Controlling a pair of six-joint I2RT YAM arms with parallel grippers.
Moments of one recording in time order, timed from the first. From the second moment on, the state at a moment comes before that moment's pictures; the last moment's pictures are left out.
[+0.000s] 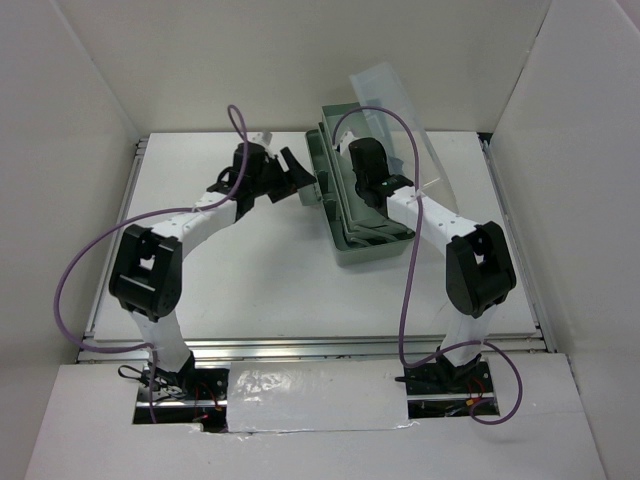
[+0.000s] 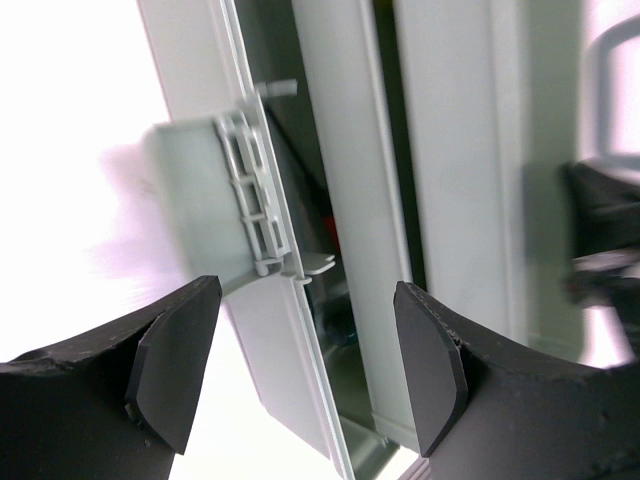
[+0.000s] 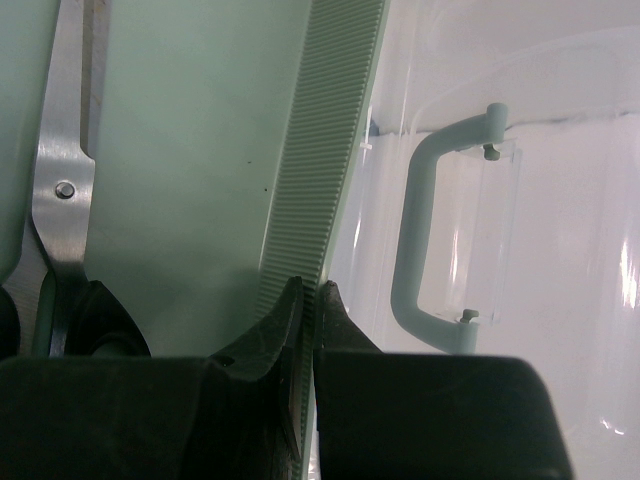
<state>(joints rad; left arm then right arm) -0.39 1.84 1.35 0.01 0.26 -0.82 0.48 1.80 1.42 -0.12 0.75 -0.80</state>
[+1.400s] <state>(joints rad) -0.32 2.22 1.87 0.52 0.60 -1.24 0.61 1.79 1.35 0.01 0.74 -0.96</state>
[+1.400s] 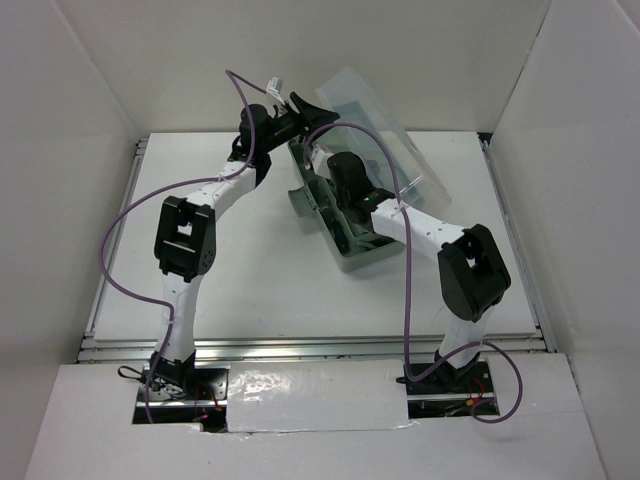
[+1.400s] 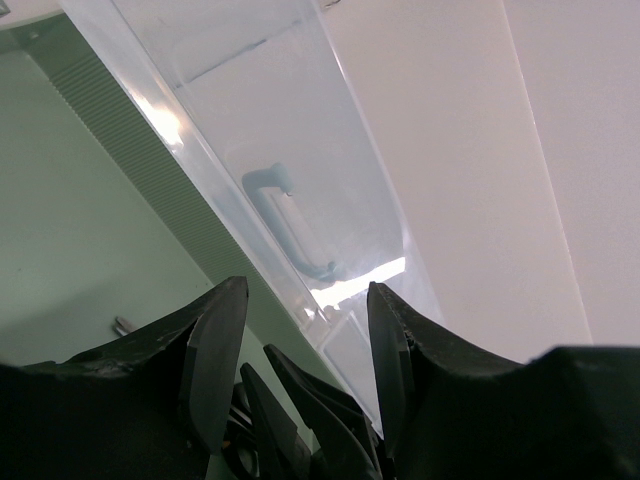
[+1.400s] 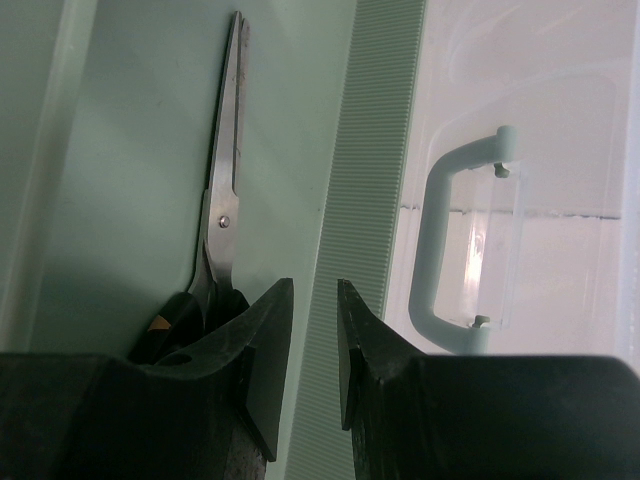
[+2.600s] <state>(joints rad) -0.30 2.31 1.88 0.70 0.67 -1.42 0.76 1.68 1.31 -0.12 0.57 -0.78</state>
